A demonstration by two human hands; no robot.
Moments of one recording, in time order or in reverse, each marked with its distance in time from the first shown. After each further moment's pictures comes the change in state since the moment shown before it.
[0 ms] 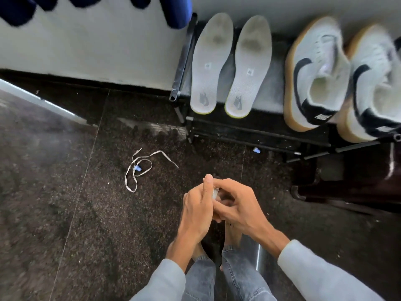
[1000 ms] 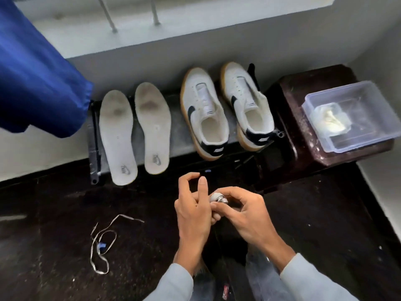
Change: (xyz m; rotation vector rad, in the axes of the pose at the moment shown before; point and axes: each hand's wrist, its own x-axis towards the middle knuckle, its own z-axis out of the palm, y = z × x) left_hand 0.024 0.127 0.091 -0.043 -0.163 0.261; right_hand -0.031 -0.044 -0.123 0.186 0.573 0.195
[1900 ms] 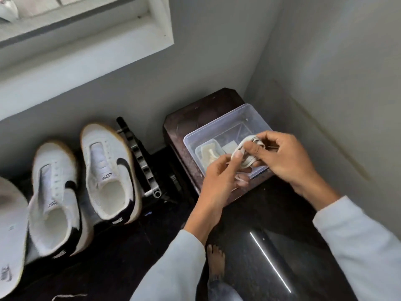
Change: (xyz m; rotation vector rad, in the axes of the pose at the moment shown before) left_hand 0.037 0.143 0.395 -0.169 -0.689 -0.214; right_hand 0.099 0.009 -0.434 -0.058 0.393 0.084
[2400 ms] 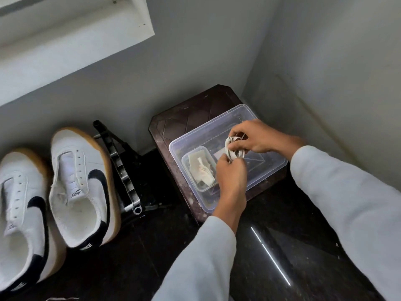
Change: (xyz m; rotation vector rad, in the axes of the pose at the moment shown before) left_hand 0.103 -0.026 0.064 -0.052 0.372 -0.222; right_hand 0.158 0.071 -0.009 -0.708 -0.490 -0.078
